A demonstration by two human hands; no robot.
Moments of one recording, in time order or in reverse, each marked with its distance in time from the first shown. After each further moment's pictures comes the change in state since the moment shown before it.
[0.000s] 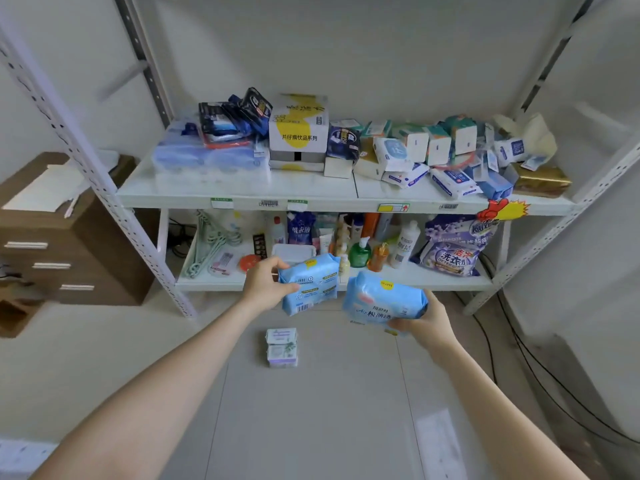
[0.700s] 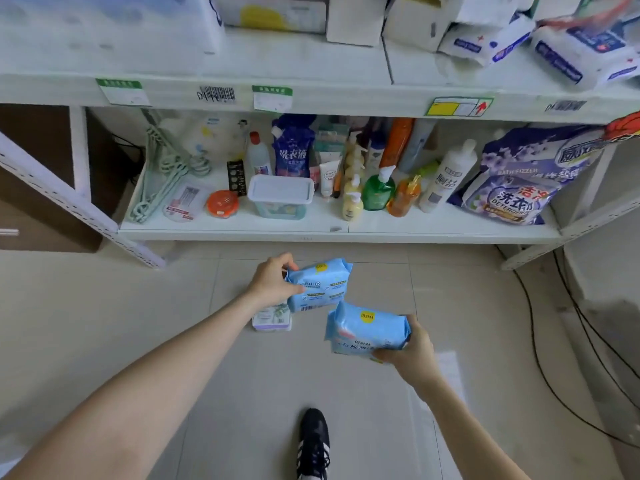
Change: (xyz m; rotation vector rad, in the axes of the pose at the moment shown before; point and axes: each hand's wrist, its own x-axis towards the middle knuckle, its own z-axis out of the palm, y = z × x) left_hand 0.161 -0.193 0.178 0.132 -0.261 -0.167; right_hand 0.149 0.230 0.099 -0.017 -0.106 0.263
